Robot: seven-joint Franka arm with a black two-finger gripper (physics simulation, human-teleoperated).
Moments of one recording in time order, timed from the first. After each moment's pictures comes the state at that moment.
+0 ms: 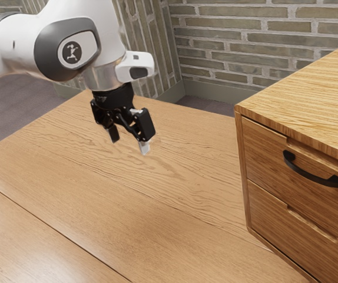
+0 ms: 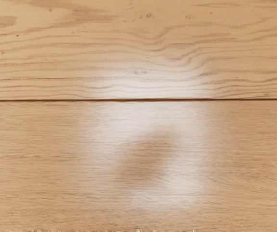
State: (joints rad) arm -0.06 0.02 0.09 -1.48 0.03 1.53 0.02
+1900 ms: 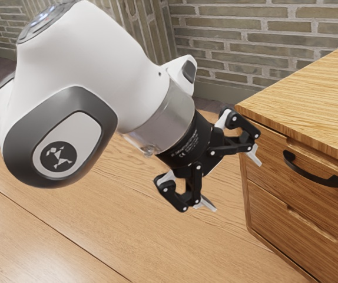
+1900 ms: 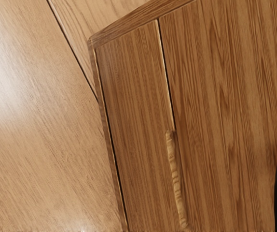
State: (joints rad) arm -0.20 -0.30 -0.25 -1.89 -0.14 2.14 -1.49
